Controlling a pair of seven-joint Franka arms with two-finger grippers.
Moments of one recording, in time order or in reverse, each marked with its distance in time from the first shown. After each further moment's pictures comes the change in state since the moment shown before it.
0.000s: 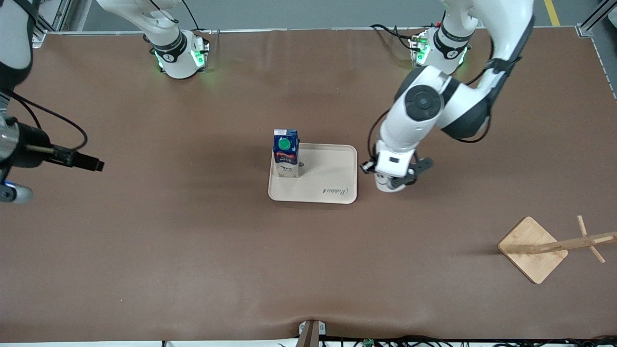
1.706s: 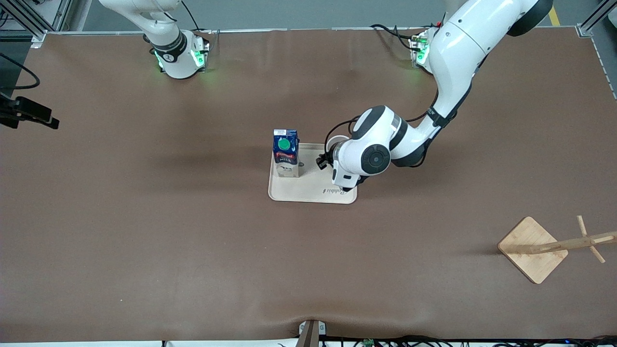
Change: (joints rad) left arm -0.113 0.331 -0.001 0.185 -0.279 -0.079 -0.001; right arm -0.148 -0.304 0.001 -0.383 -0.054 0.134 -0.354
